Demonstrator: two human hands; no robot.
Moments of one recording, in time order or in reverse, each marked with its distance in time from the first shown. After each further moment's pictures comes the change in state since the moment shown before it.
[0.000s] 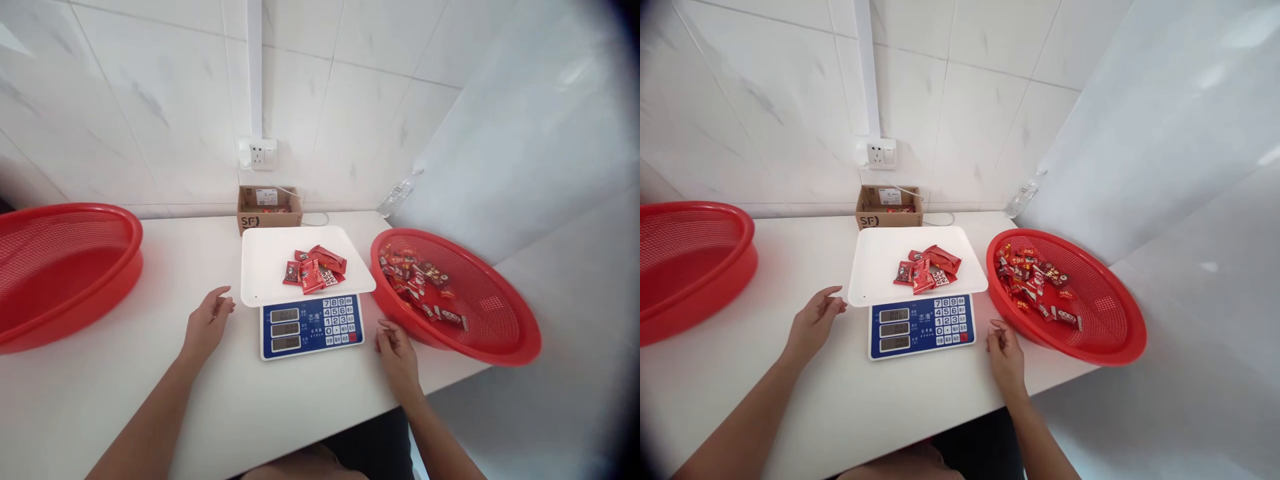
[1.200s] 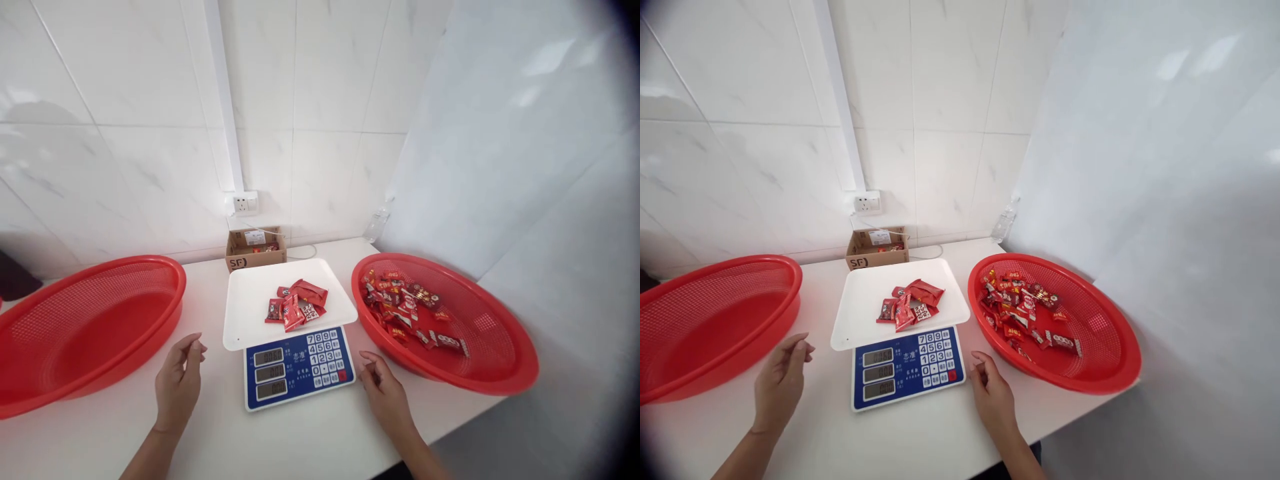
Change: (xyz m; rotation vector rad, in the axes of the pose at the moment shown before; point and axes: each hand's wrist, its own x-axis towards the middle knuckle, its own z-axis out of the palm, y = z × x) left_hand -0.016 0.021 -0.004 0.077 0.384 0.127; right_hand 0.006 0.005 0.000 -0.171 -0.121 -0.065
